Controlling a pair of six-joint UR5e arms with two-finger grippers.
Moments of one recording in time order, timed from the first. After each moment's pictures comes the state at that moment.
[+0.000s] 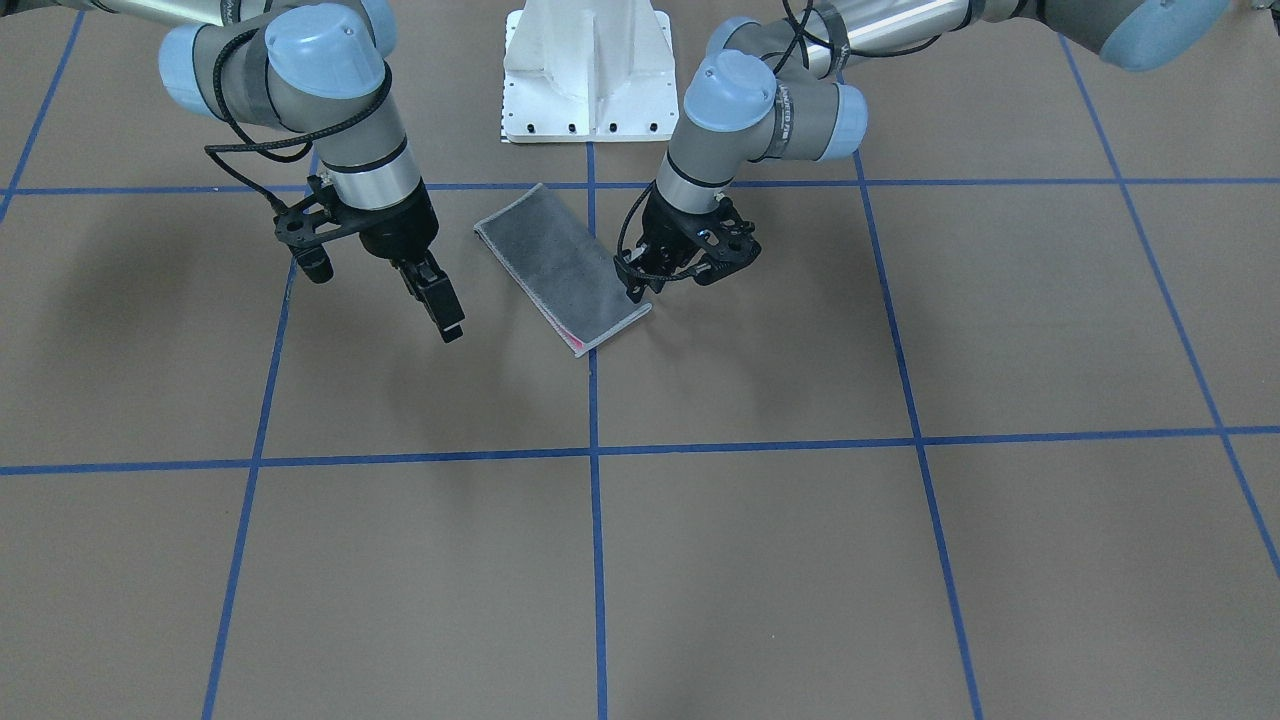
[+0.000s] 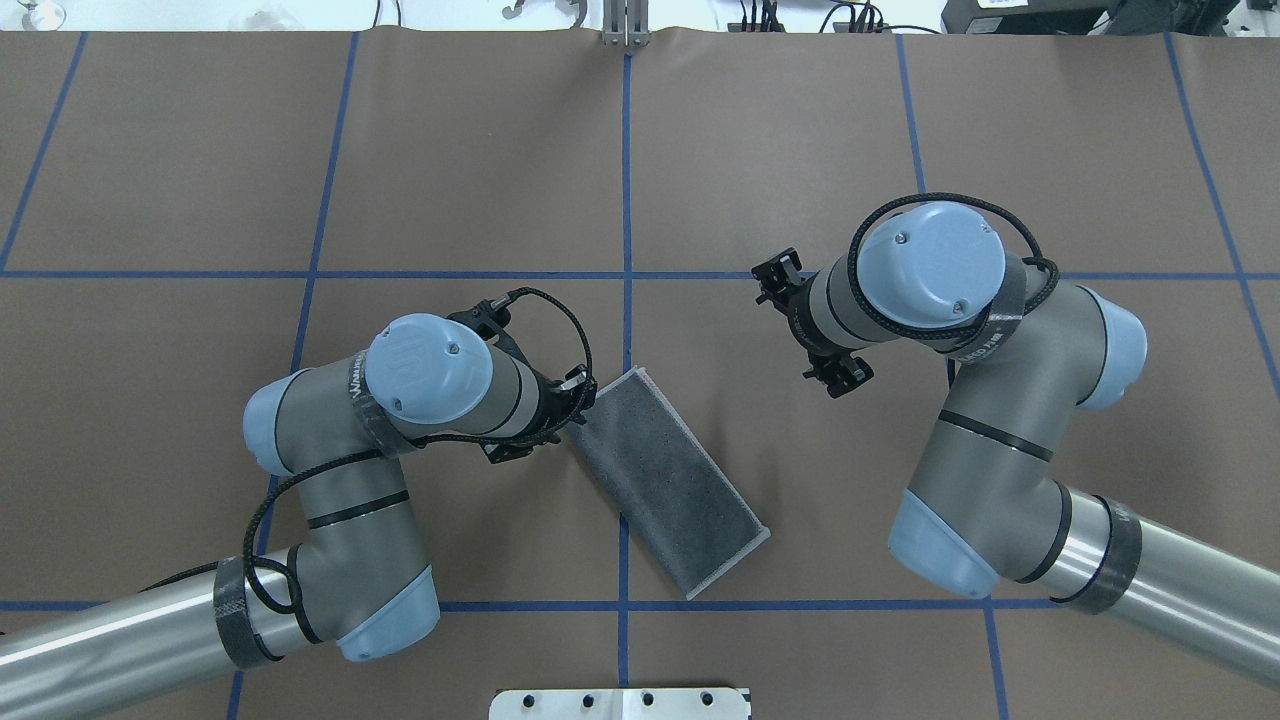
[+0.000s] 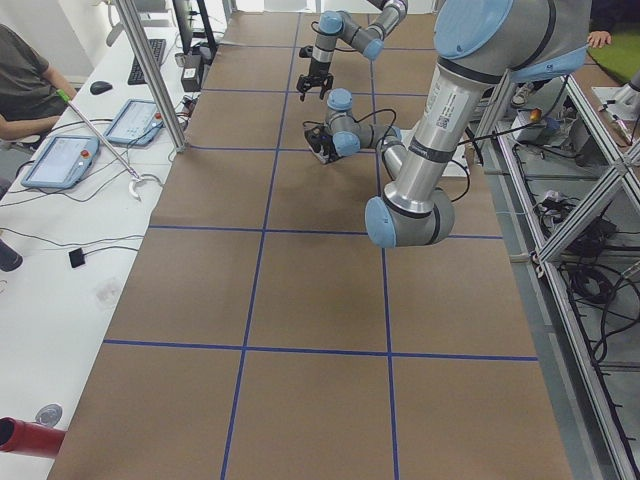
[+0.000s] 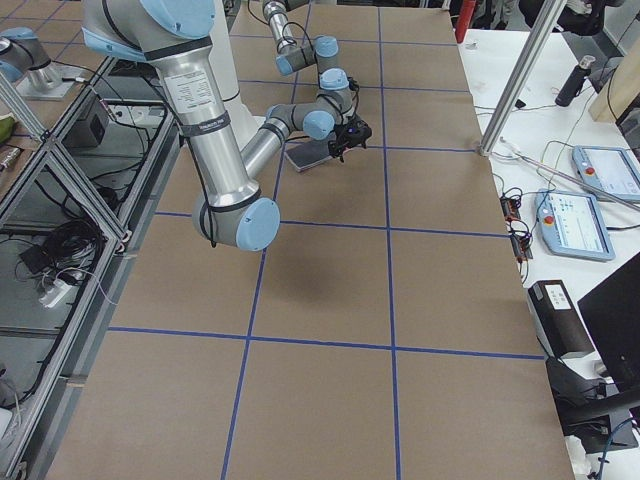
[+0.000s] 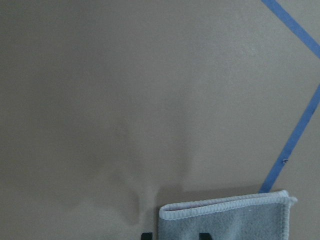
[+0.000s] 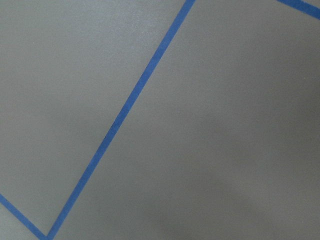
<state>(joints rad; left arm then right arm) -0.43 -2.16 -1.61 -1.96 -1.80 -1.92 0.58 -1.12 1.85 -1.43 1.77 2.19</state>
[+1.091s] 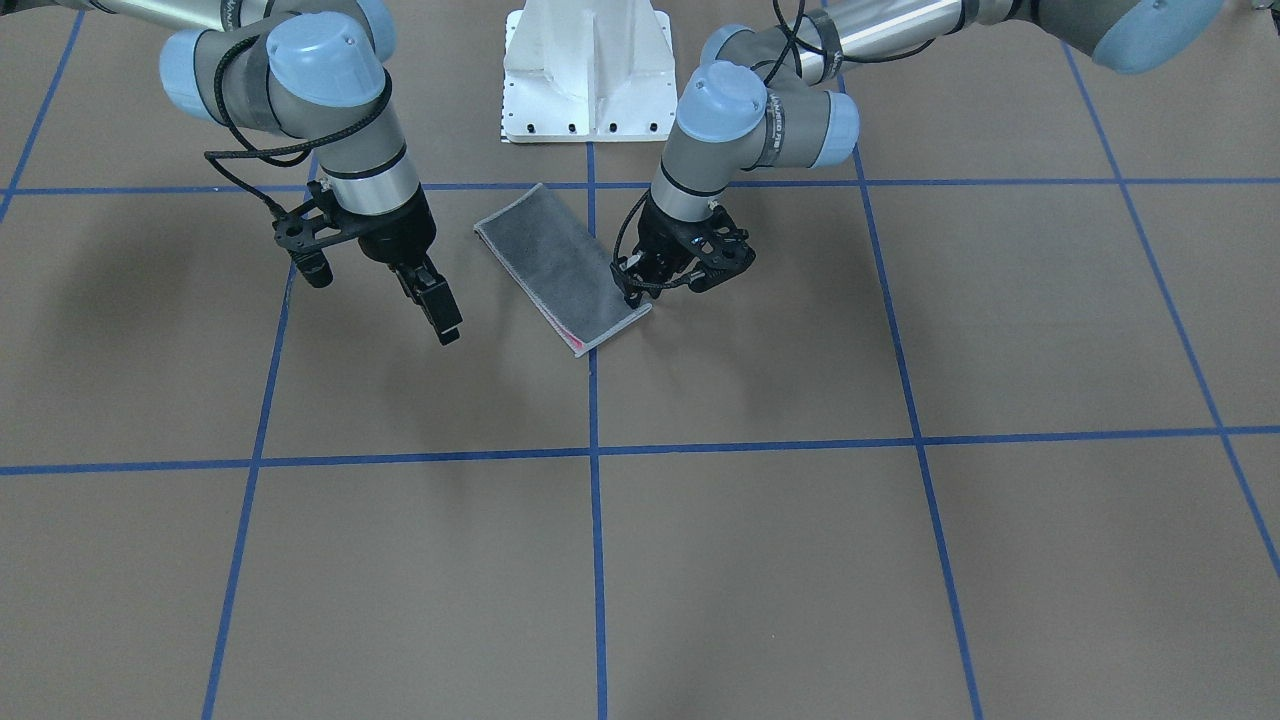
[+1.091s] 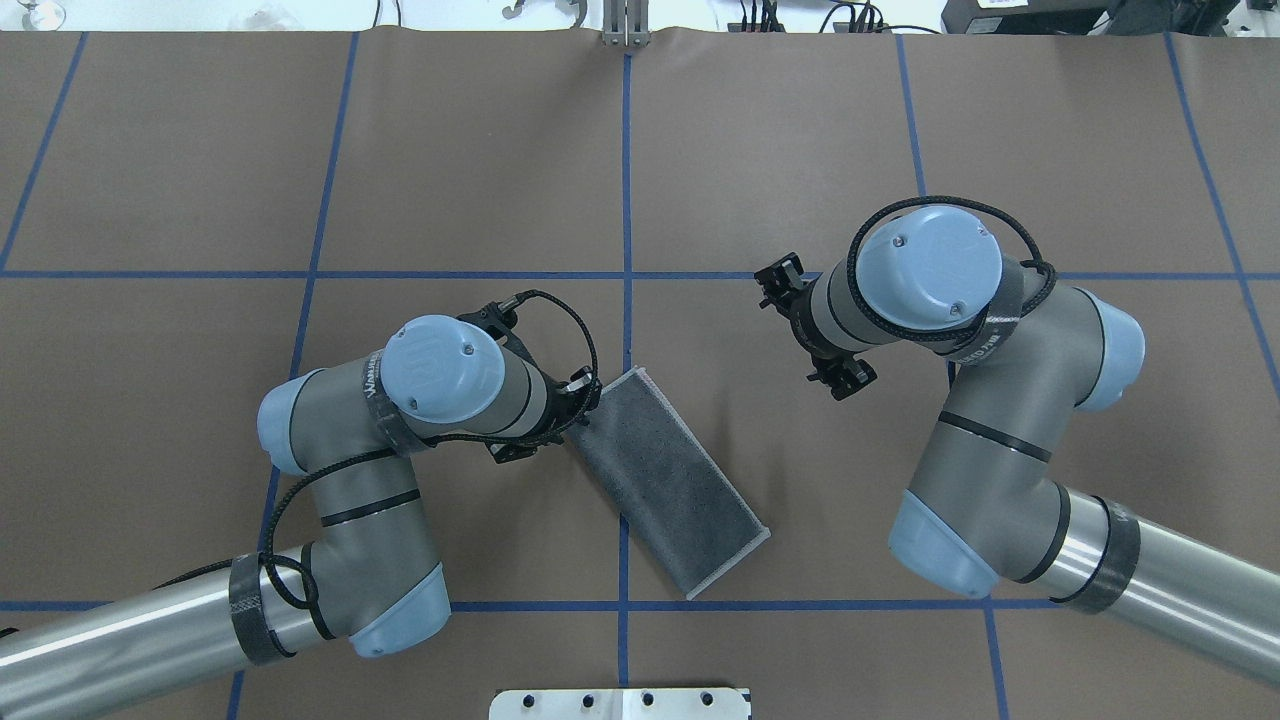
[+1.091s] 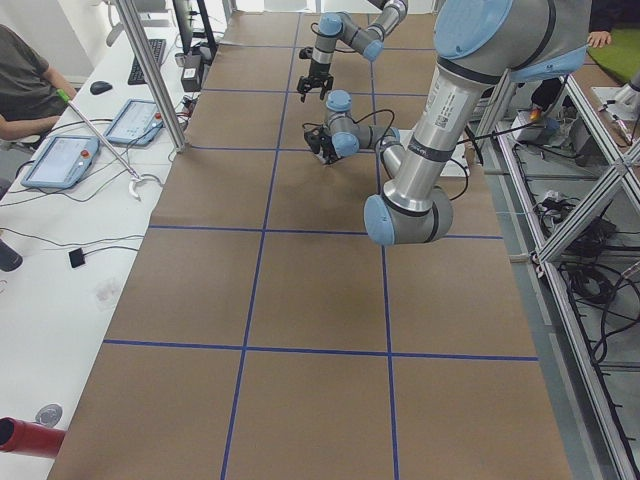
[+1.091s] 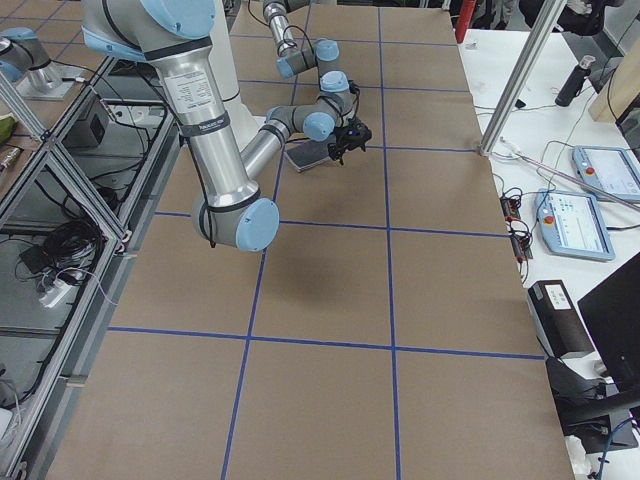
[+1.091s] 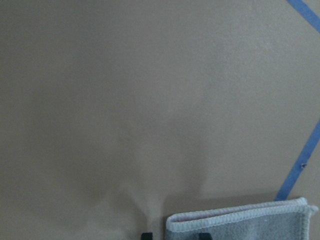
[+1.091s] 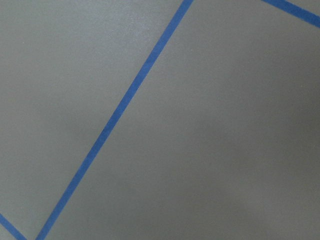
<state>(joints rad) -0.43 -2.18 -1.58 -1.96 -1.80 -1.92 0.58 -1.13 1.84 -1.43 1.77 2.18</state>
